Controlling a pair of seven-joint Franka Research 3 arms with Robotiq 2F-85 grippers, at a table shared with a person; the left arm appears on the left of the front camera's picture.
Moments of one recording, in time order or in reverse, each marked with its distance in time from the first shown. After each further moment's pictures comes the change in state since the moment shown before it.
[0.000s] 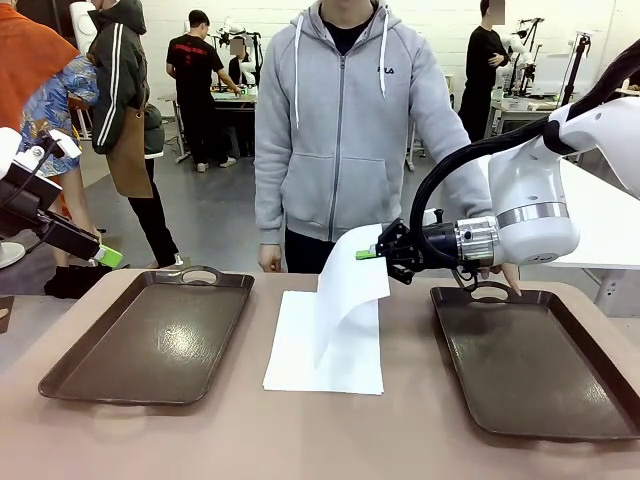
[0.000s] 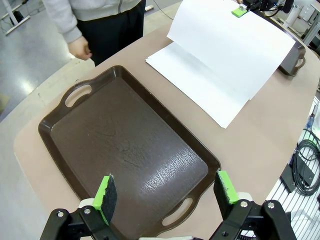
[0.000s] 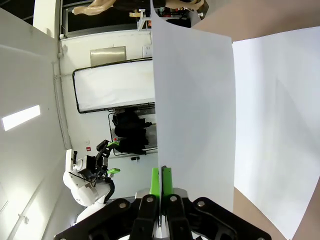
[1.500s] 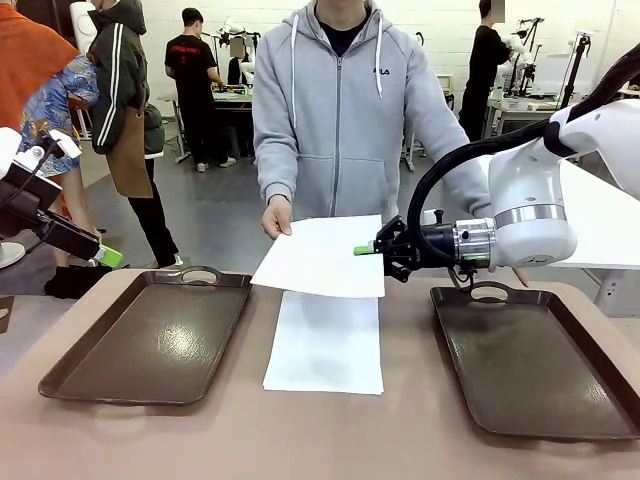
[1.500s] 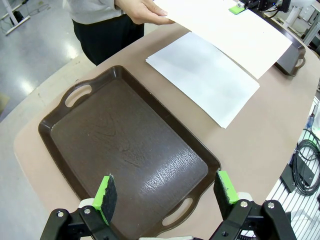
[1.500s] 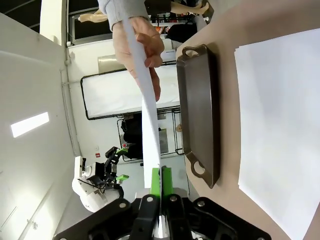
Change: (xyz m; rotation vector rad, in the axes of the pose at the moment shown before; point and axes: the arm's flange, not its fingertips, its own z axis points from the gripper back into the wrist) left arm 0.000 0.000 0.000 0.000 0.000 0.000; right arm 0.001 0.000 -0.004 0.041 -0.030 -0.034
